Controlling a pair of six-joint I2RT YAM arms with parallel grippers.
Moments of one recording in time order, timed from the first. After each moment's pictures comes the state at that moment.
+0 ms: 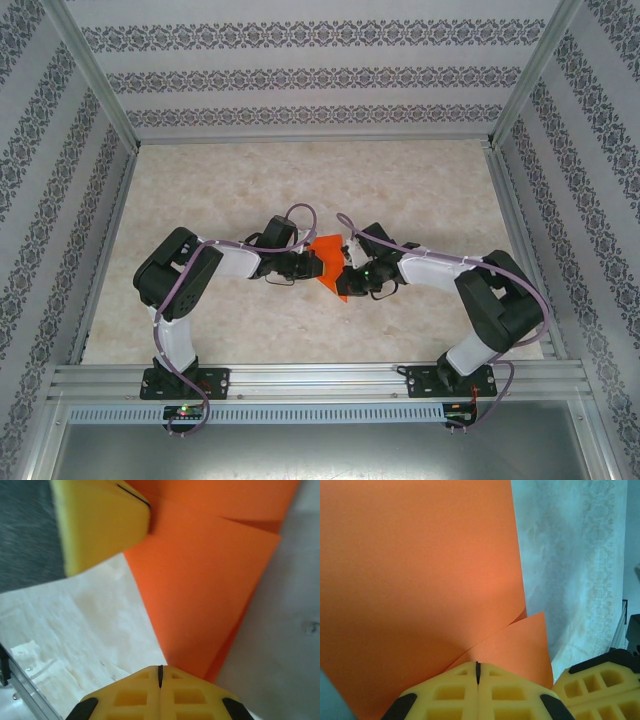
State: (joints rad) left arm -0.55 1.89 0.86 0.16 0.62 -0.65; right arm 0.57 1.60 0.74 -0.33 -0.53 0.48
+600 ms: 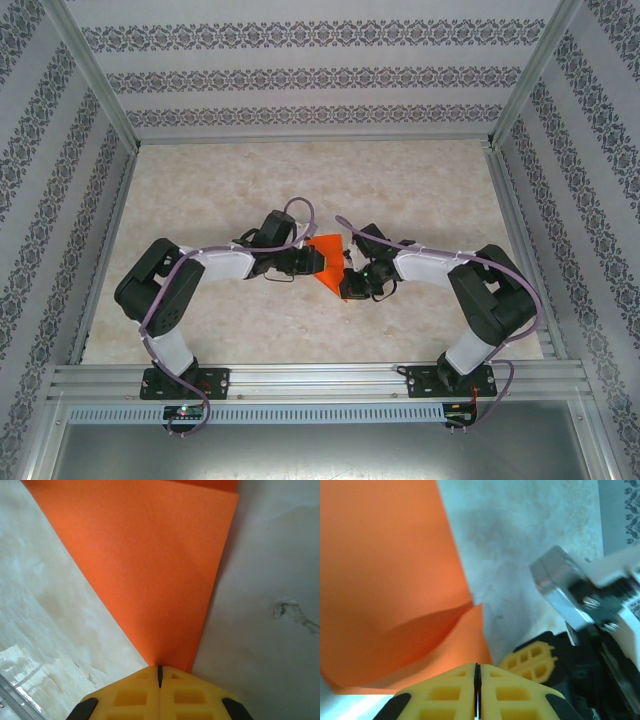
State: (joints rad) left arm -0.59 1.75 0.86 0.08 0.59 -0.64; right arm 0.57 1.64 0.78 -0.41 -0.49 0.50
